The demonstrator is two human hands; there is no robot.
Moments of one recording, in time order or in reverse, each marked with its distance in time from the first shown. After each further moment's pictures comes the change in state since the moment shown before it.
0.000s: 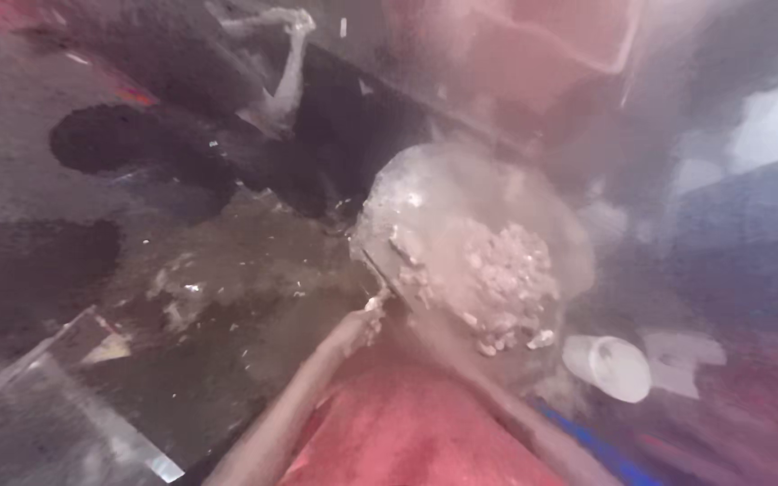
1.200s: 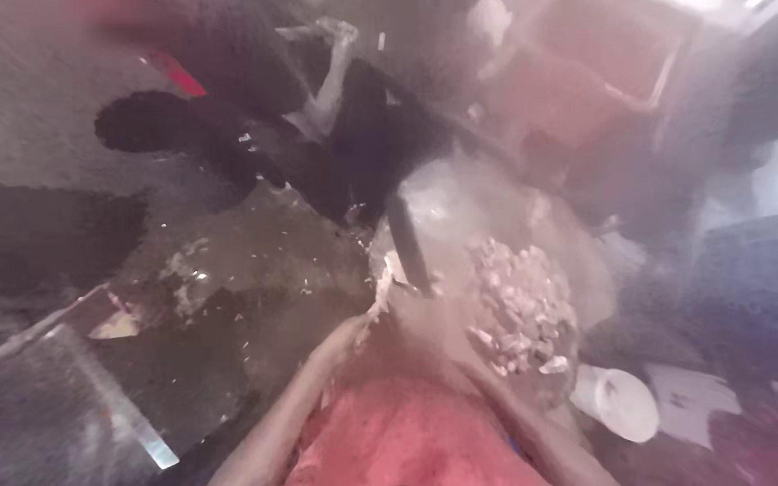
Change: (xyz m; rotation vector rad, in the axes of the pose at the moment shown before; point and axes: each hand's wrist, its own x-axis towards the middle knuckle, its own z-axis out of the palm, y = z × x) left_hand -0.004 -0.018 -0.055 -0.144 -0.080 0.015; right_hand 0.006 -0.060 -0.022 0.355 0.153 -0.224
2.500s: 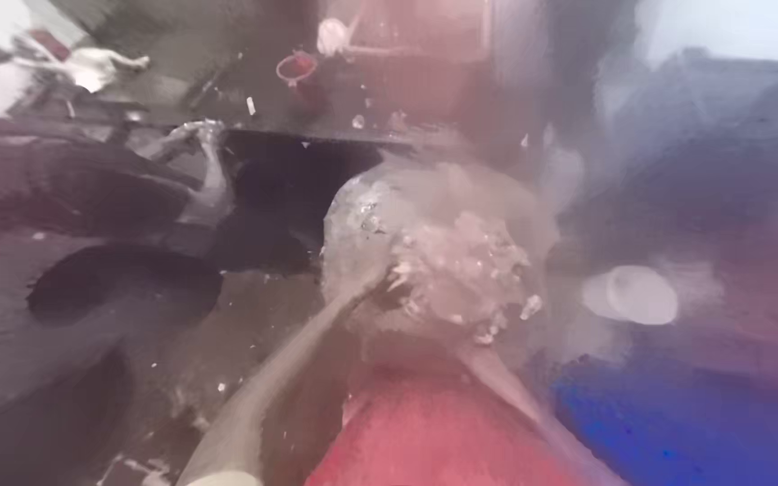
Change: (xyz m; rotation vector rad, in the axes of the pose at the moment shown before) left_hand 0.109 0.162 0.183 1.938 -0.165 0.613; right_hand -0.114 0.135 -0.024 -0.511 0.059 0.098
